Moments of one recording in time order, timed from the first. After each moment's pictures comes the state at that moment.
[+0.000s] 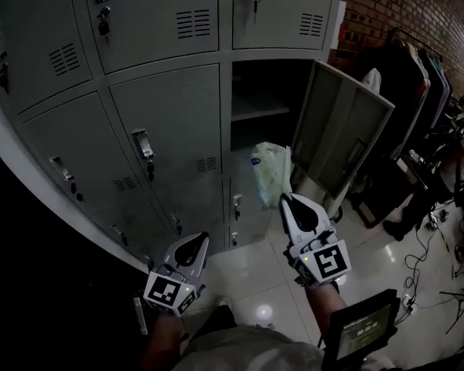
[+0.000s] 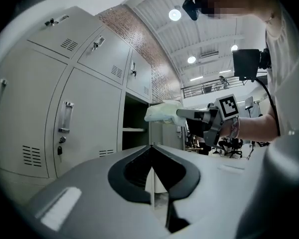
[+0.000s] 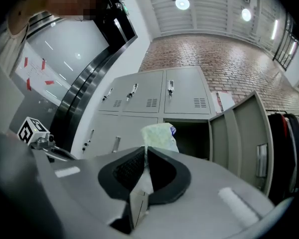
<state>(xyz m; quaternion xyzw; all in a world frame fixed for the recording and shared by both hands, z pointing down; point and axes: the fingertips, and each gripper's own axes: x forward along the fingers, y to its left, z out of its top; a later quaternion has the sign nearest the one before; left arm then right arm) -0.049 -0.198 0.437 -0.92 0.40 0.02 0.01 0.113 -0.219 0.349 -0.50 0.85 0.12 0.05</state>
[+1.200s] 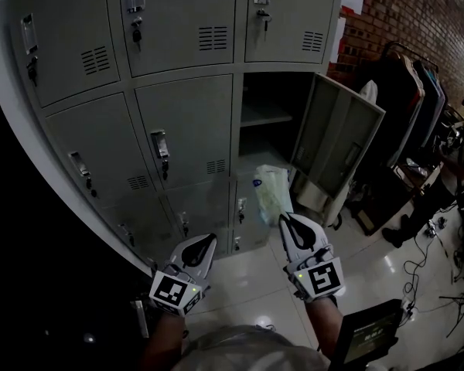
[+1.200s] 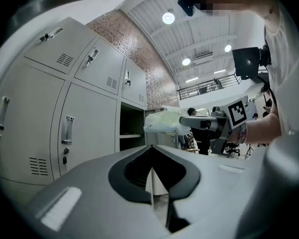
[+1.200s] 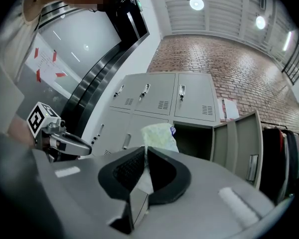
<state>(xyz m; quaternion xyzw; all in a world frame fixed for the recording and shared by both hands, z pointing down) -0.064 -0.153 0.410 -0.92 0.39 0.03 0.03 0.079 -0.153 0.357 -0.50 0.85 0.15 0.00</state>
